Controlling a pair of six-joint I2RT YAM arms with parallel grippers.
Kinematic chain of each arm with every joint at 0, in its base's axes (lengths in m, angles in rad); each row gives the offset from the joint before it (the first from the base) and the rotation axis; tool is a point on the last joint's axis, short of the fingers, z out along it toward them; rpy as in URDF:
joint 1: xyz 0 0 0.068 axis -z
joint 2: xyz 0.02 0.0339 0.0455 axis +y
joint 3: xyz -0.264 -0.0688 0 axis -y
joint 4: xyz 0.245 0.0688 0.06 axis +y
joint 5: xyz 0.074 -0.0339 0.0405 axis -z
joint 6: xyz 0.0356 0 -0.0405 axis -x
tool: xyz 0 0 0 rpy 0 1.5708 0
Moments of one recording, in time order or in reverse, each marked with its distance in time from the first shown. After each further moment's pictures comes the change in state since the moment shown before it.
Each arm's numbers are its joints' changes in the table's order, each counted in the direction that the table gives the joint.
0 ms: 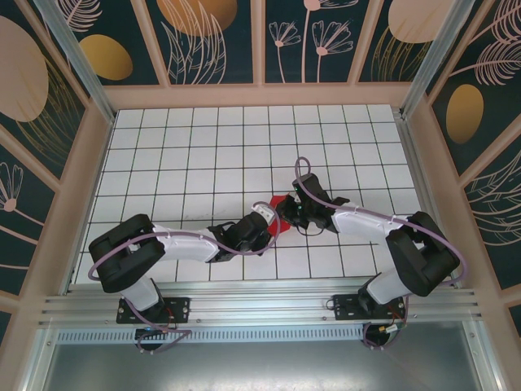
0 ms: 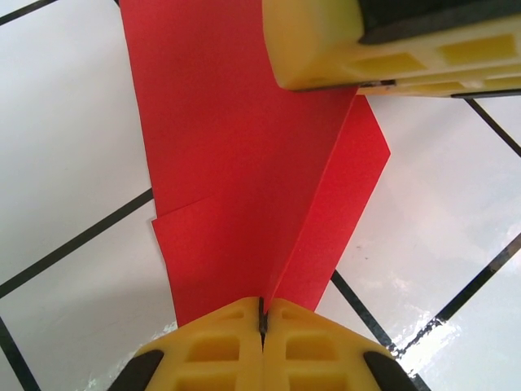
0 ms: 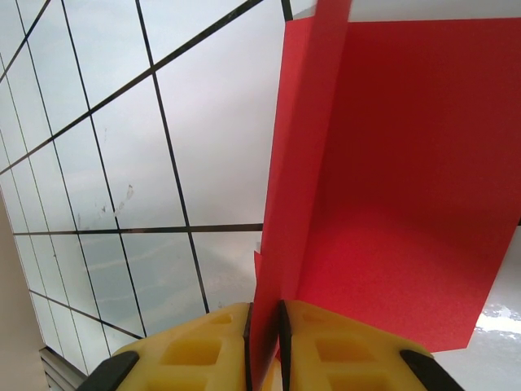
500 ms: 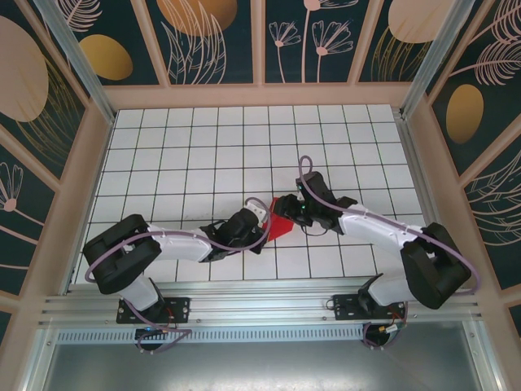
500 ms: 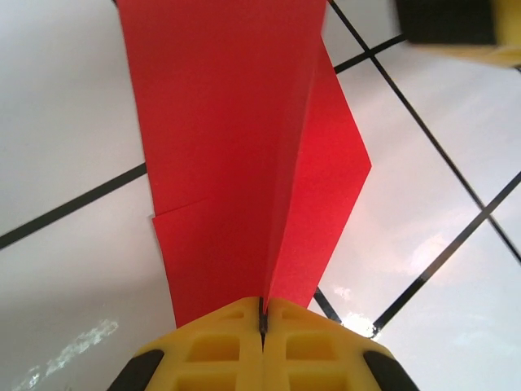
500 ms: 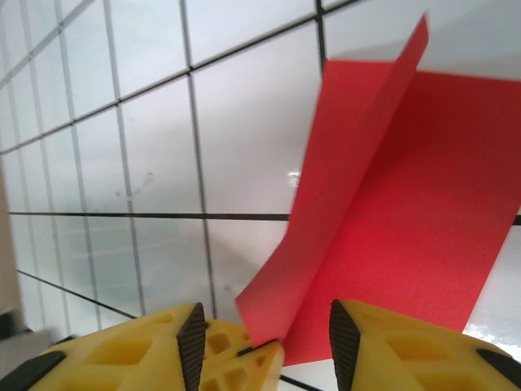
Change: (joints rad) left arm -0.072 -0.036 -0.088 -0.139 0.195 0.131; right arm -0.001 -0.125 0.010 0.085 0.034 0.113
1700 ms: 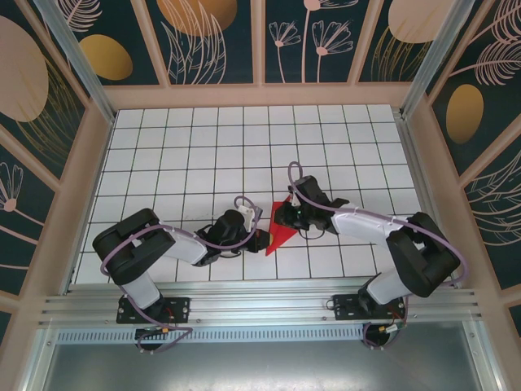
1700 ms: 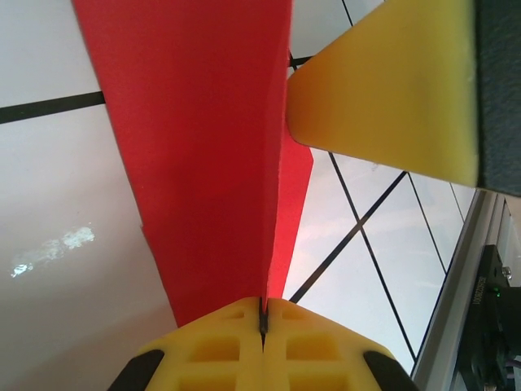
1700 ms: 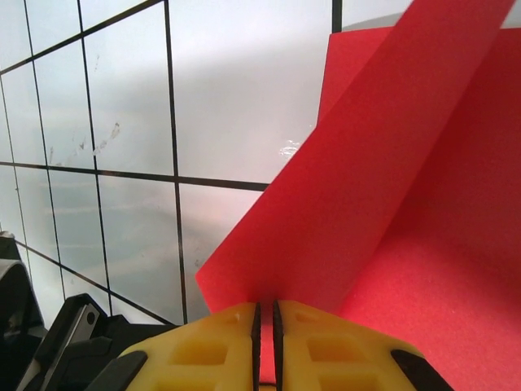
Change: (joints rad) left arm -0.077 0.090 -0.132 -0.404 0.297 0.280; right arm -0.013 0.126 -0.015 -0.053 -0.080 0.082
